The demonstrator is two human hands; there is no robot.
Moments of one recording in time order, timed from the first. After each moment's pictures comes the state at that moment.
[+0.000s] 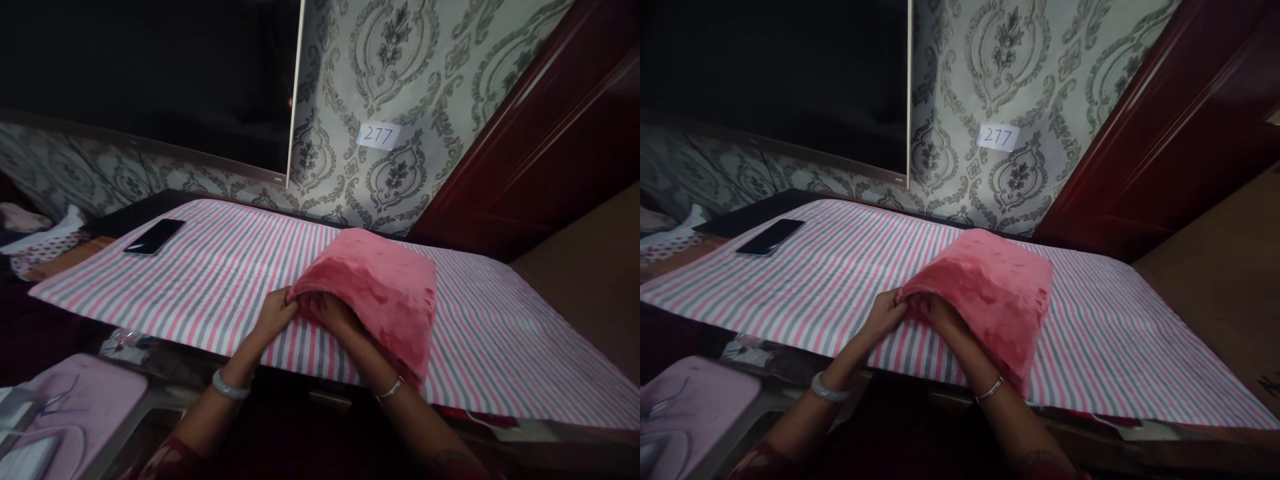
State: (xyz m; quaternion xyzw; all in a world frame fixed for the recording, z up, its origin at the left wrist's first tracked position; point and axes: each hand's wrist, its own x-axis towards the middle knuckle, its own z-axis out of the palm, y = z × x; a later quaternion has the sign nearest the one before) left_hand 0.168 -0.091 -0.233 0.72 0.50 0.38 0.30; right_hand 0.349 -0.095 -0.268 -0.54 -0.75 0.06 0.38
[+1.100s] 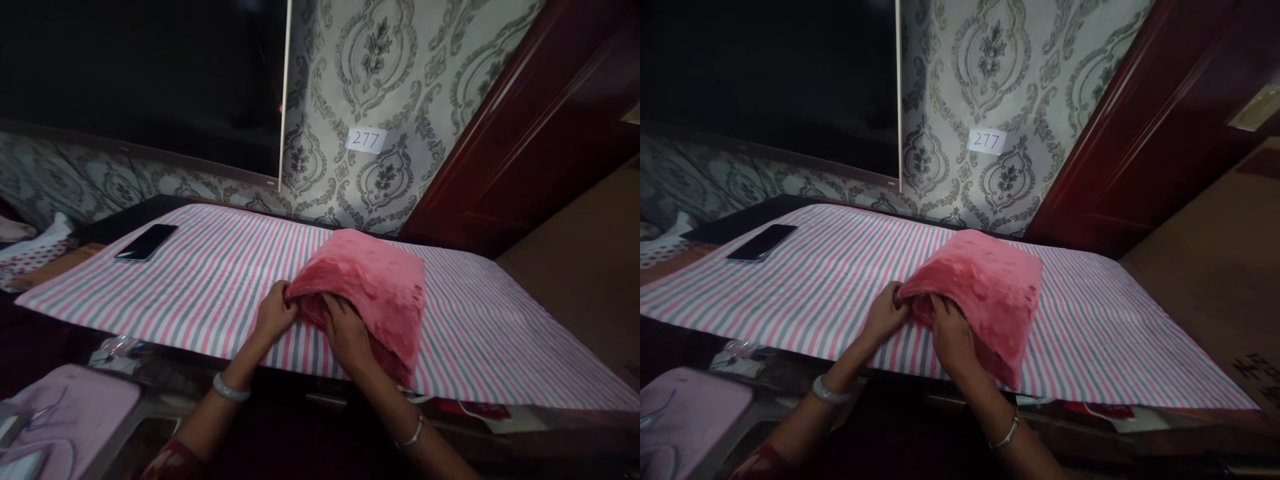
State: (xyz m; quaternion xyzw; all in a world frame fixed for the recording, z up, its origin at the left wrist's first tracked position) left_hand 0.178 -0.097 -0.237 0.71 0.52 0.41 0.22; right_hand 0.349 -0.174 -0.216 -0.59 -0.73 -0.07 0.34
